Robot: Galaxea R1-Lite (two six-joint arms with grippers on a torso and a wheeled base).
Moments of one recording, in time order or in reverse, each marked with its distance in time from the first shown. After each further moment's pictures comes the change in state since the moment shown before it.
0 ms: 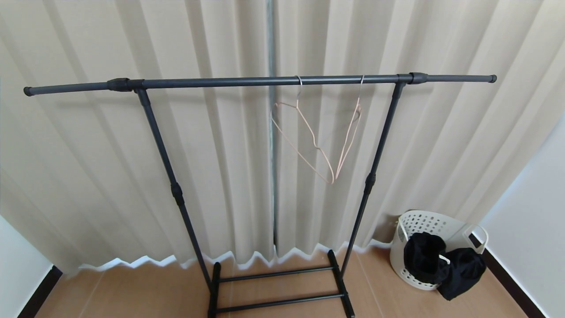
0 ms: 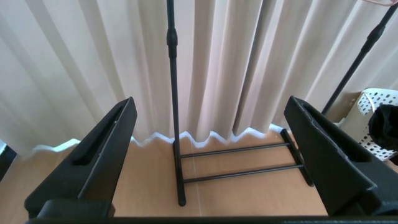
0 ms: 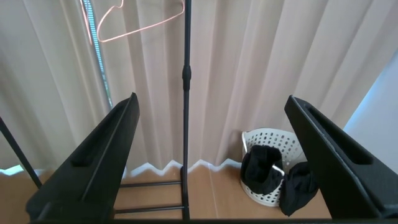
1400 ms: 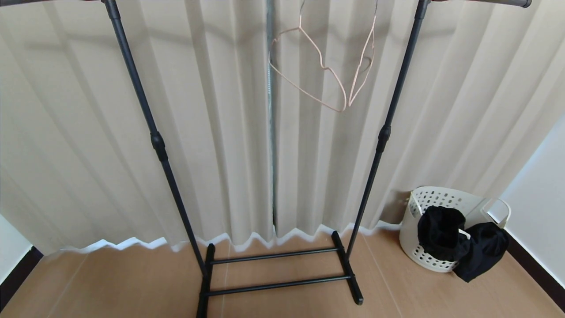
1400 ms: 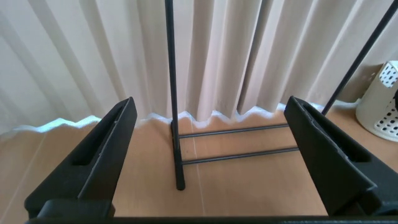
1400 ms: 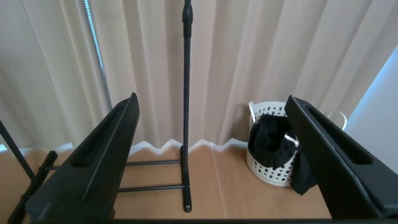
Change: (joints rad) left arm 0.000 0.000 0.001 0.000 0.000 0.000; right arm 0.000 0.000 0.000 0.000 0.000 0.000
